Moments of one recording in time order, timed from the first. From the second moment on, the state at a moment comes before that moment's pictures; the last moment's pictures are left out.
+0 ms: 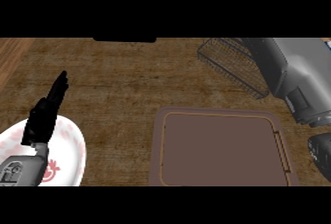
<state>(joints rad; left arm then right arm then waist) -0.17 0.34 -0.02 -1.45 -0.08 0.13 0.07 -1.49 -0.25 -0.15 -0.23 1.44 -0.21 1.03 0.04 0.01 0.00</state>
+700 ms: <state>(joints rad) -0.17 0.33 -0.02 -1.46 -0.11 0.14 0.08 -1.33 -0.21 -0.30 -0.35 1.30 -0.41 1.00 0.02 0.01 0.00</state>
